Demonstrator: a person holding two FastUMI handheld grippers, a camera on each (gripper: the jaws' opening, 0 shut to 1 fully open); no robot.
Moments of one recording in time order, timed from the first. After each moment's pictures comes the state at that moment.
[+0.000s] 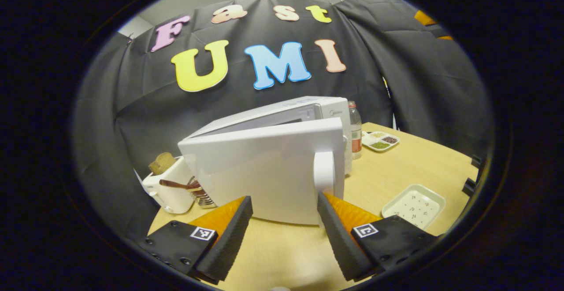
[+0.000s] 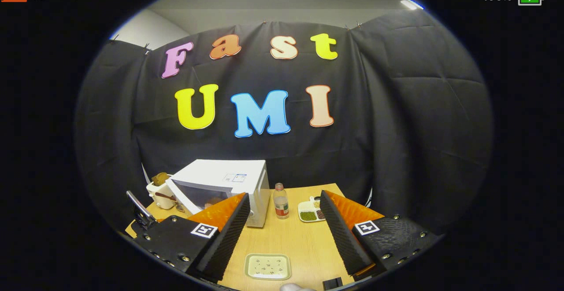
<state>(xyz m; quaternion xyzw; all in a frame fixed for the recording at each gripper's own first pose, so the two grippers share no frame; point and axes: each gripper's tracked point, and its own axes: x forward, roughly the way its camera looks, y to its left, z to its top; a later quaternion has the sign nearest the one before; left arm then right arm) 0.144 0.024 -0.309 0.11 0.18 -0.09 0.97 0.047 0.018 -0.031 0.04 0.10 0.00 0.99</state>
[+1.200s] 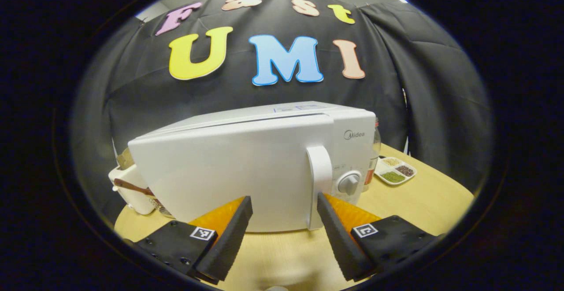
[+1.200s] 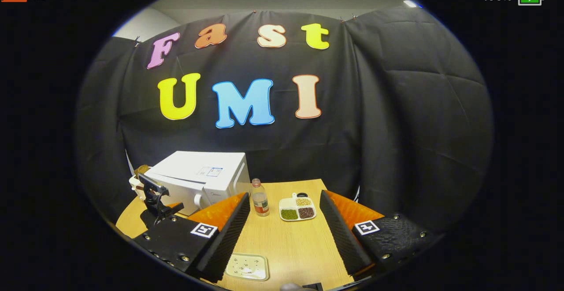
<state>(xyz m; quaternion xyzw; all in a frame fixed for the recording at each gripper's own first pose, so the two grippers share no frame) 0.264 -0.031 -0.331 0.04 0.17 -0.06 0.98 0.082 -0.029 -0.052 0.03 0.14 -0.02 0.99</state>
